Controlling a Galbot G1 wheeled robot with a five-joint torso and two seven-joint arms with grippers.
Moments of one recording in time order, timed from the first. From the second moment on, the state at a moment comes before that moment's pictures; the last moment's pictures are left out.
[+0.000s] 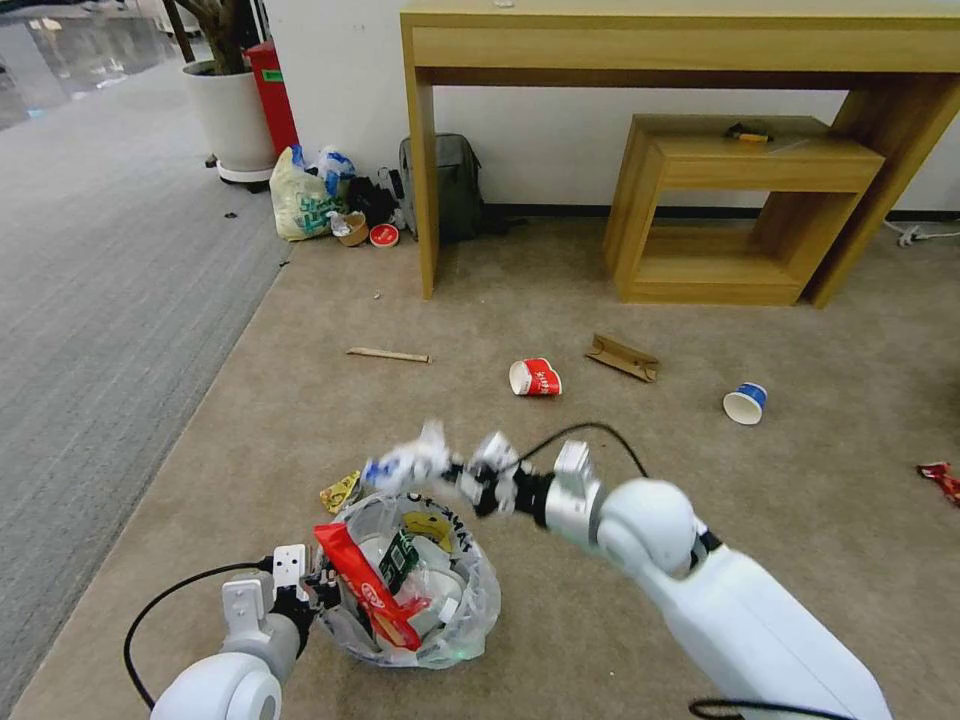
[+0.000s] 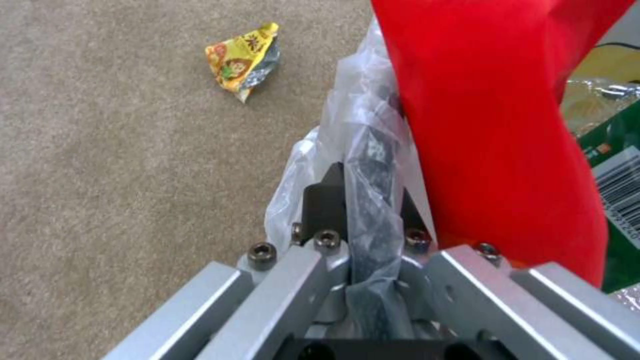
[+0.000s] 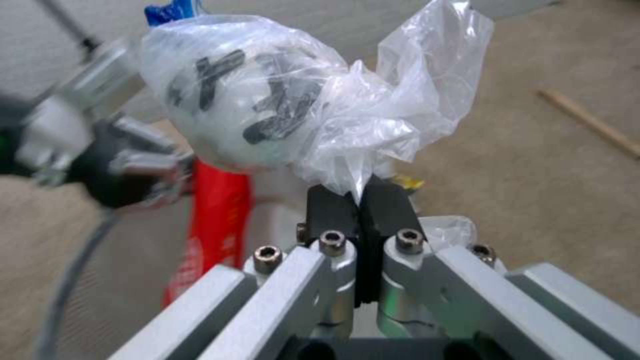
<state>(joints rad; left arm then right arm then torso) 1.60 -1.43 -0.60 -2.15 -0.35 0.72 -0.08 -0.92 1.02 -0.12 1.97 0.42 -0.49 -0.40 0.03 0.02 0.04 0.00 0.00</state>
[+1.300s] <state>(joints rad) 1.61 -1.44 -0.63 -2.17 -0.36 0.72 -0.07 -1.00 0.97 -0.09 2.06 0.34 -0.47 -0.37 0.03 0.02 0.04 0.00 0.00</state>
